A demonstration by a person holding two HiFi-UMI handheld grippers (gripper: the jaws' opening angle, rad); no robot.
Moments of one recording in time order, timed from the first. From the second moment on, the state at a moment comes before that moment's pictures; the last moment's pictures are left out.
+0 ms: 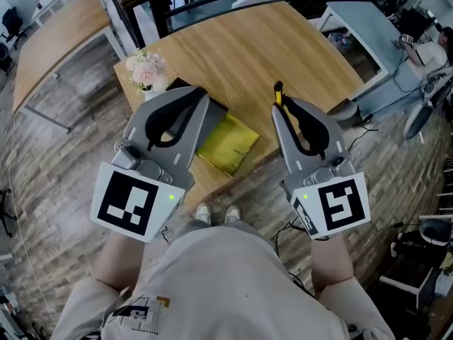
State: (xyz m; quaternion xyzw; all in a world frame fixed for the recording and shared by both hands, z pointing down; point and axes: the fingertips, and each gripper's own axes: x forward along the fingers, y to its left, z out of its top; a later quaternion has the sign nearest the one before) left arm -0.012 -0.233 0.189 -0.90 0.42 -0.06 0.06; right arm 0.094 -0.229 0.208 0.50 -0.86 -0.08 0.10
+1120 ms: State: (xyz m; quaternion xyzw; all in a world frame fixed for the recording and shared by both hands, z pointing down) left arm -0.018 -0.201 0.220 -0.90 0.43 -0.09 0.03; right arm 0.111 -0.188 0.210 0.52 -0.84 -0.08 0.09
